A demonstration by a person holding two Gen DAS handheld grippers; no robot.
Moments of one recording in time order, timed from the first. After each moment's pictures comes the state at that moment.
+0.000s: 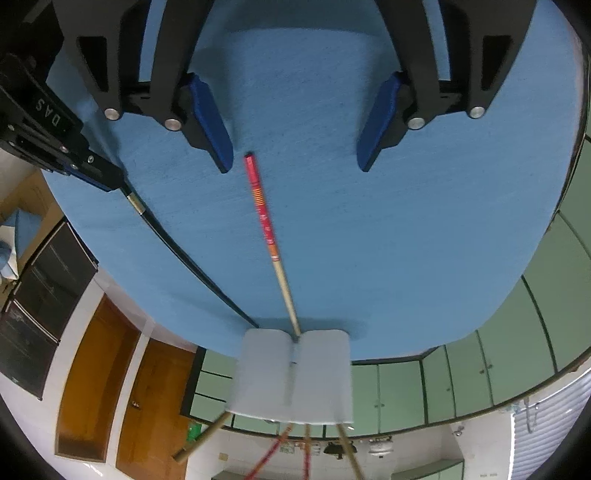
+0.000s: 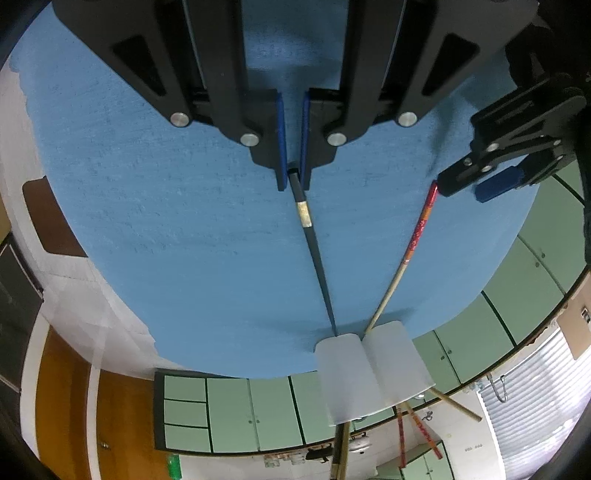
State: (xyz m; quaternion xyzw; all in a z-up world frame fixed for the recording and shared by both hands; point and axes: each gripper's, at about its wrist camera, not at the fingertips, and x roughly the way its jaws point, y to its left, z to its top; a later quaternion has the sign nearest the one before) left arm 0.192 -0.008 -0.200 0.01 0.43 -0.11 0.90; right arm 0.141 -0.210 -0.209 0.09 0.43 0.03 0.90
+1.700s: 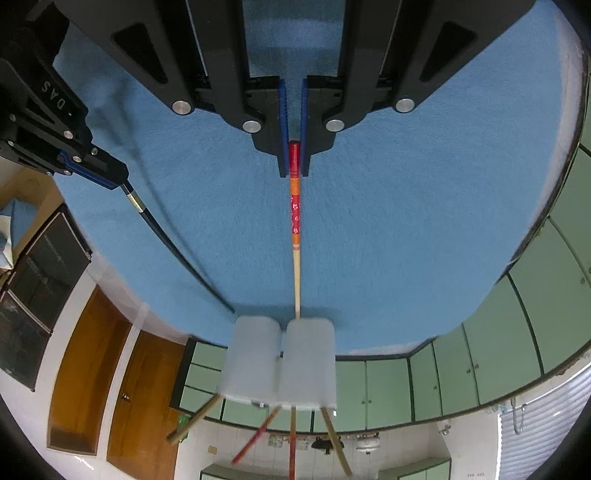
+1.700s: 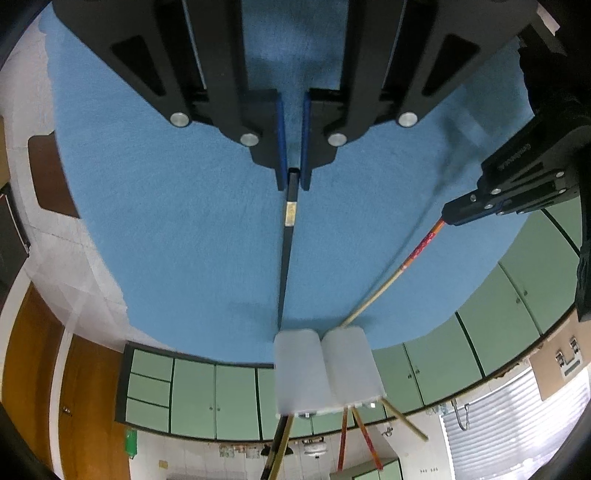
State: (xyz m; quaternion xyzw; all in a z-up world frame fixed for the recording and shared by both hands) left arm 0.180 0.007 -0.176 0.00 0.42 -0.09 0.90; right arm 0.135 -0.191 -0.180 0.02 0.41 0.08 0.91
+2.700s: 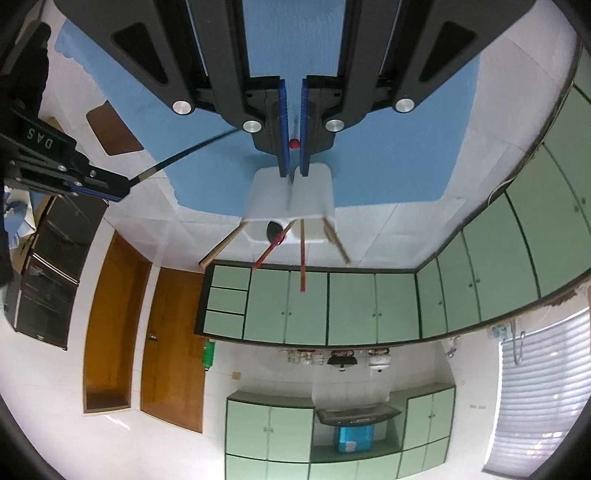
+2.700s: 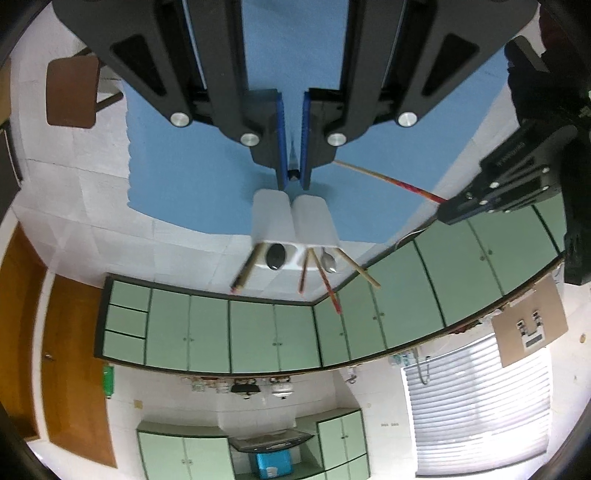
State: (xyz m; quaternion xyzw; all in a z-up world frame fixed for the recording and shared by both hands) left arm 0.187 0.023 -0.022 0.01 0.27 -0.13 0.95; right arm 0.171 -0.200 -0.021 0.01 0.32 0.15 0.94
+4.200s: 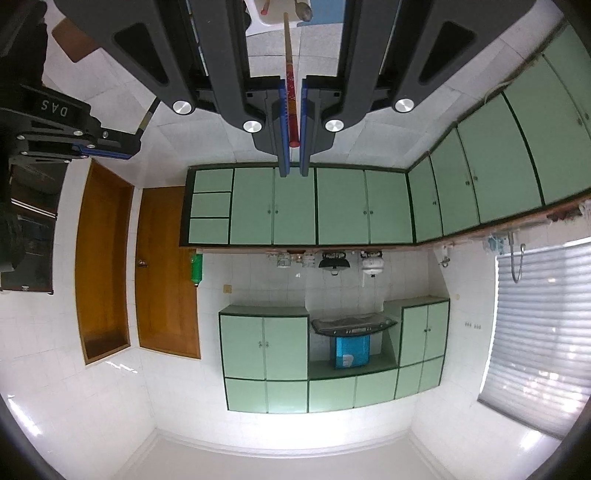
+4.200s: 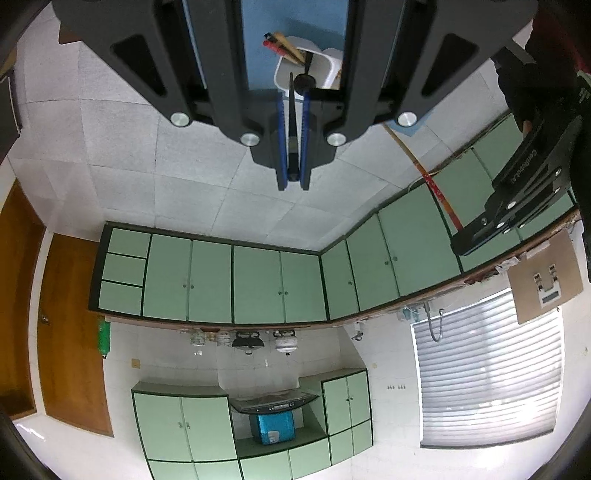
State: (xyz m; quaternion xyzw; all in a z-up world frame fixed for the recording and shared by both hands) left arm 0.361 0.001 0.101 0.01 0.10 -0.10 0.99; right arm 0.372 -0.208 0.089 0.01 0.25 0.14 0.96
